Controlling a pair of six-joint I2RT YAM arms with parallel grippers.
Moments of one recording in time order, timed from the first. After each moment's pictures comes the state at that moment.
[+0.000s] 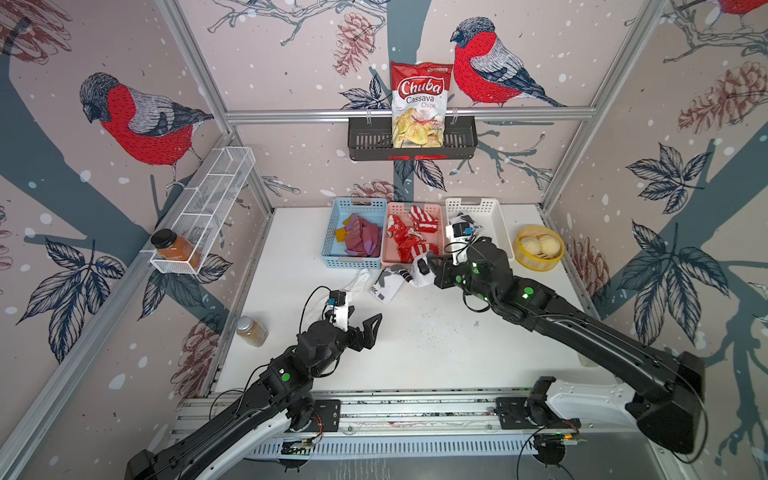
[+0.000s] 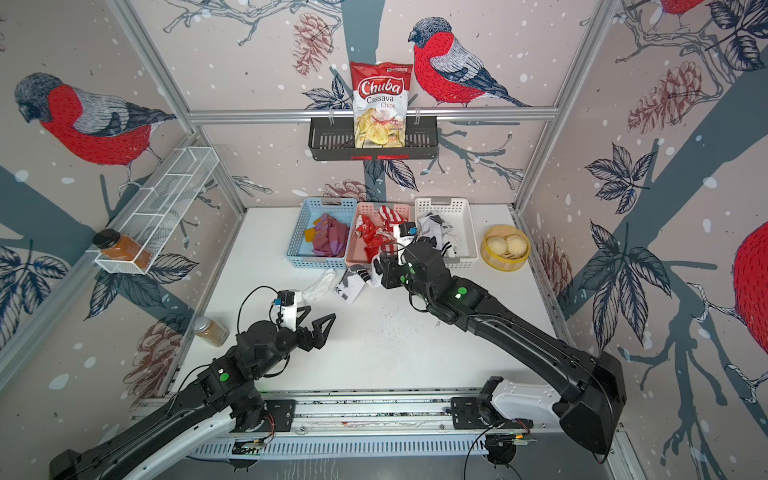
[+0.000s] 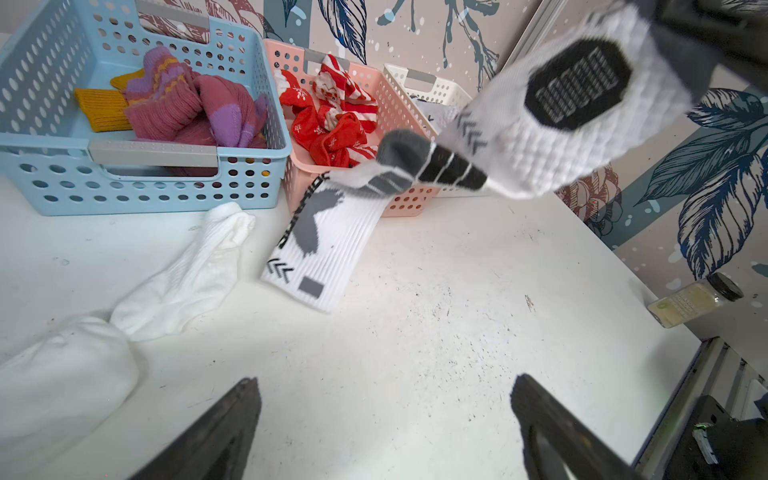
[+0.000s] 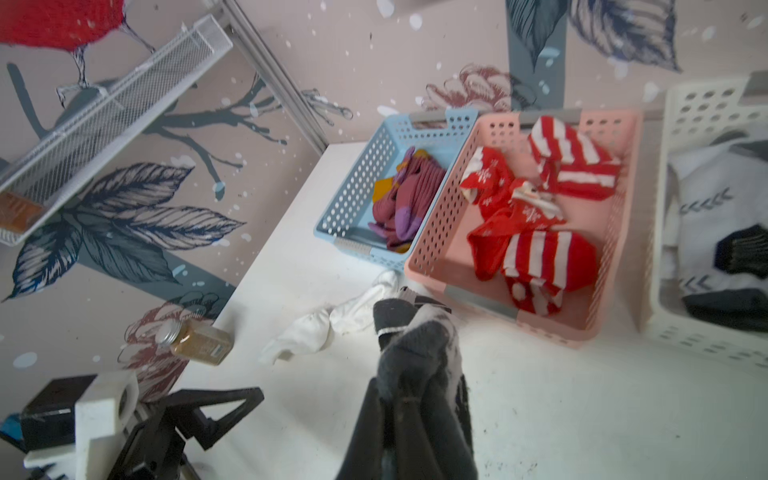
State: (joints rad) left arm -0.80 0.48 0.28 -0.14 -0.15 -0.44; right arm 0.84 1.19 1.10 -0.29 0.11 0.47
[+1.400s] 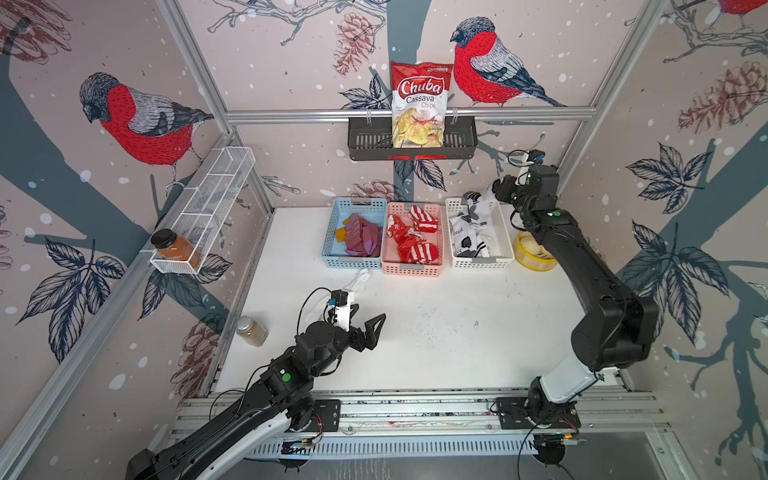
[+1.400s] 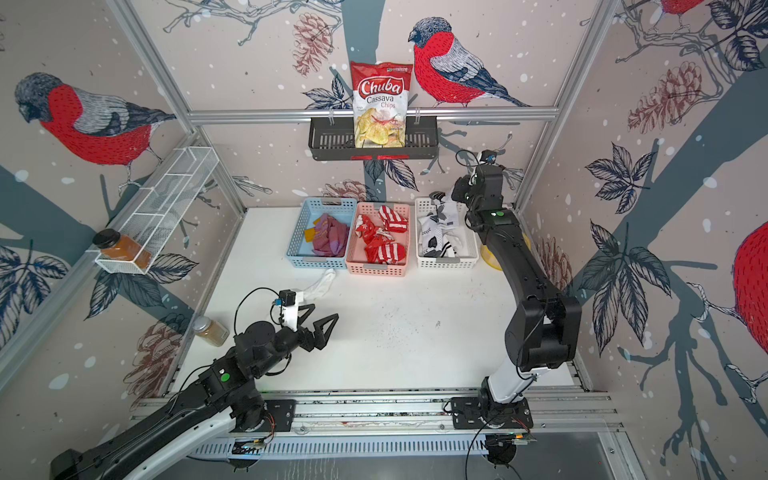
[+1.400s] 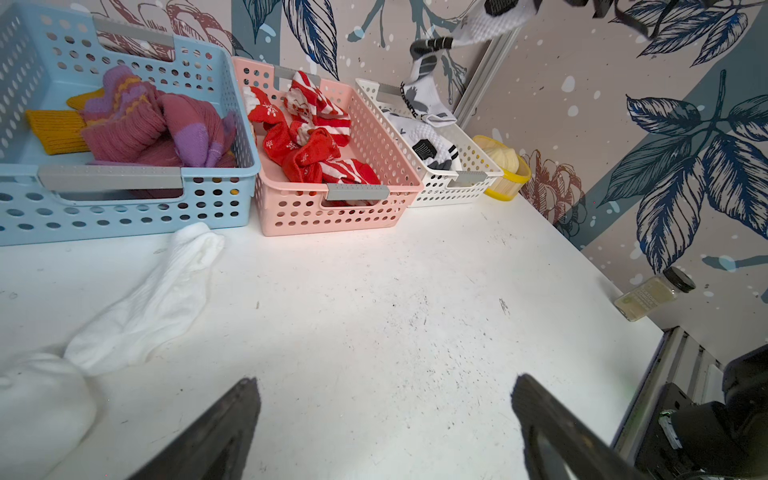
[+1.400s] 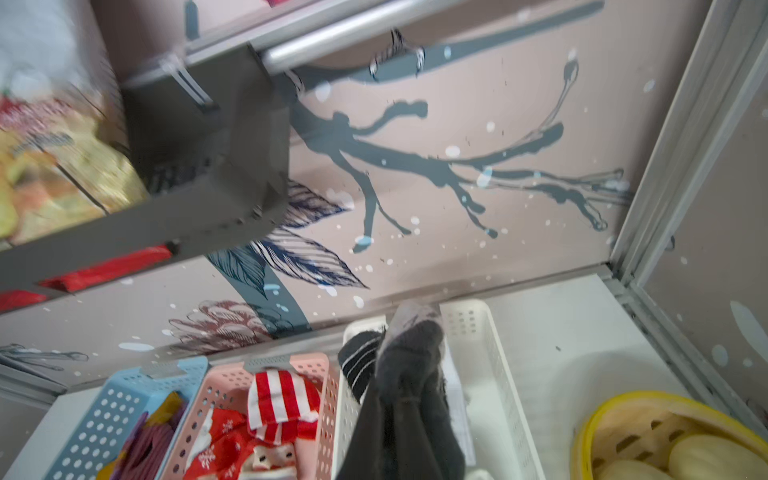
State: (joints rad) left arm -0.80 0.47 0.26 -0.08 -0.10 -0.42; right arm 0.16 1.65 1.50 -0.17 0.07 0.29
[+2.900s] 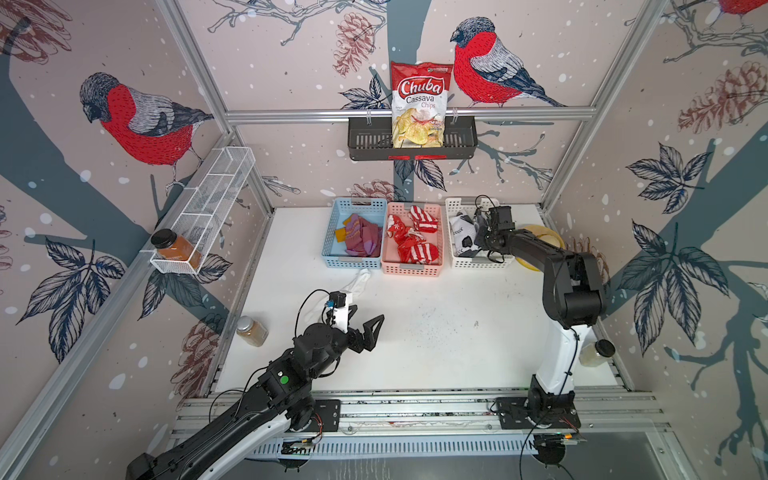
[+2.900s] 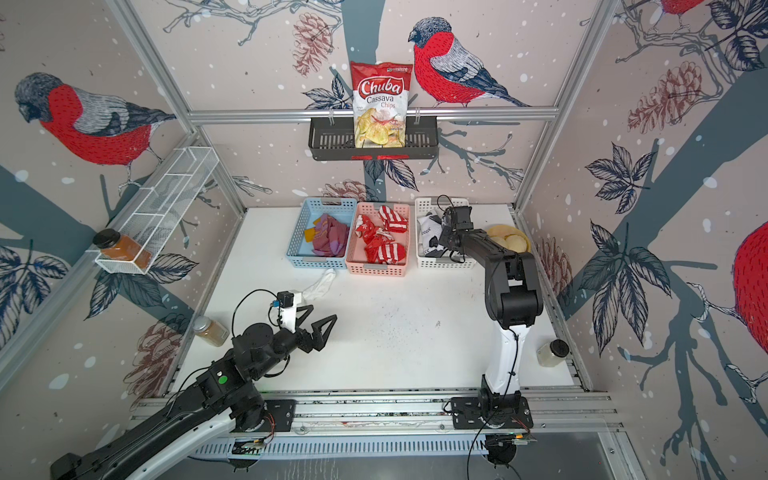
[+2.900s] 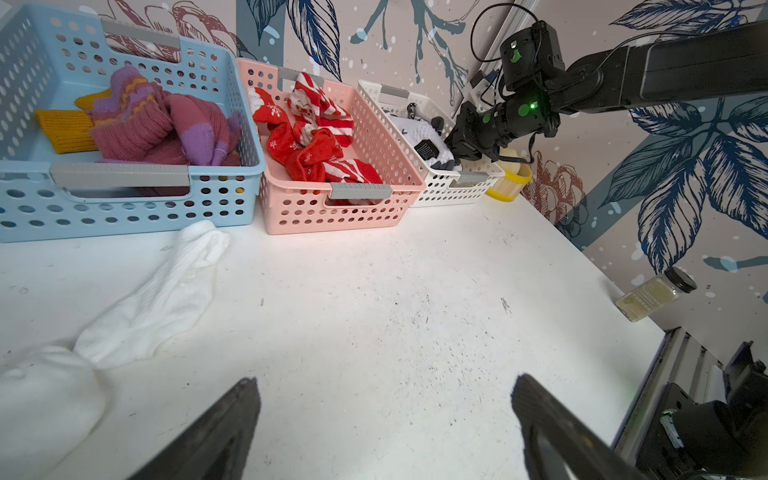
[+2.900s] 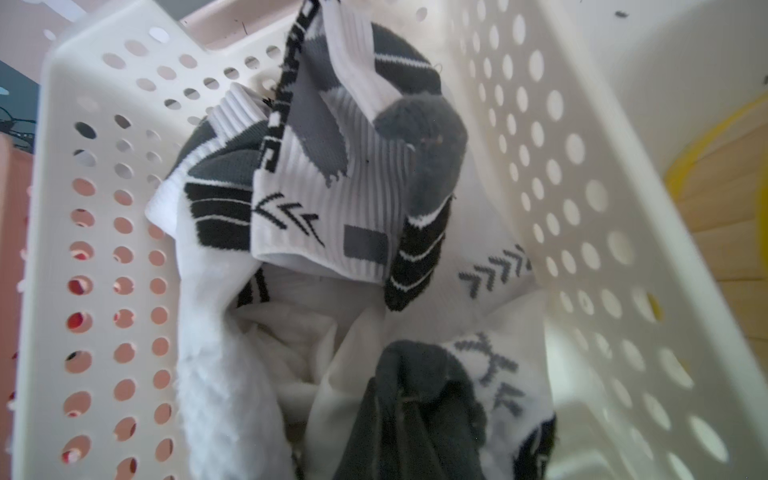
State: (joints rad) left arm -0.80 0.43 0.26 -0.10 -0.11 -0.42; right arm 0.17 2.03 1.42 -0.26 0.05 0.42
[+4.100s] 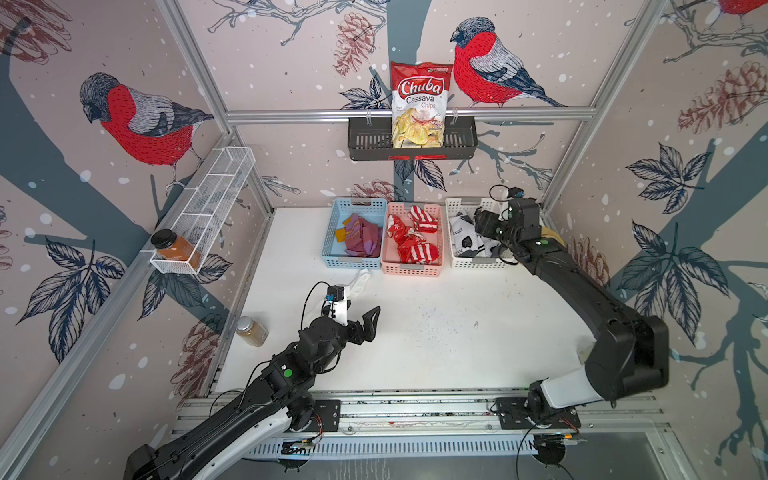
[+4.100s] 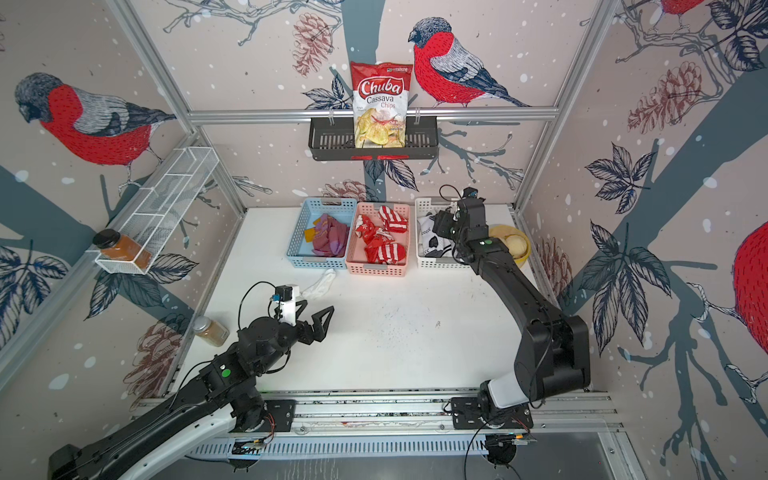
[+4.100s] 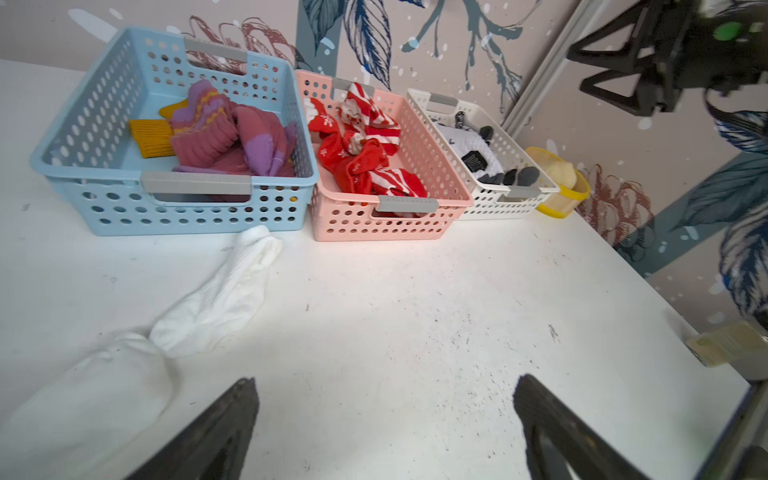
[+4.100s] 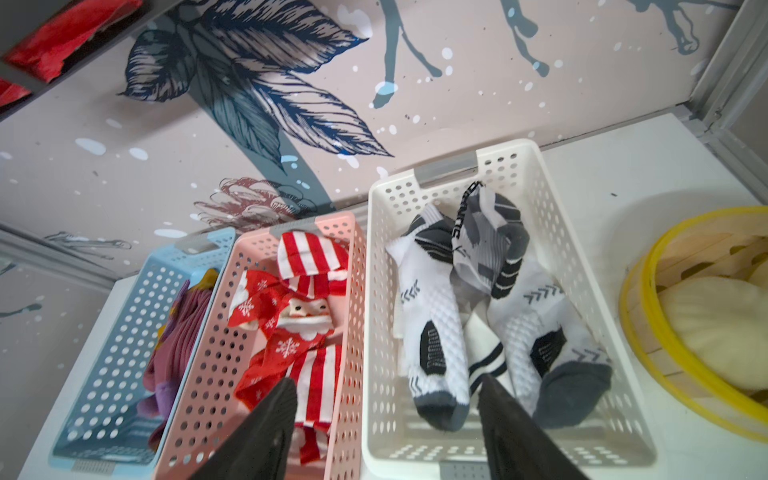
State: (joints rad) left arm -0.80 0.57 0.34 -0.14 -0.28 -0.44; right arm 0.29 1.43 1.15 -0.21 0.02 0.40
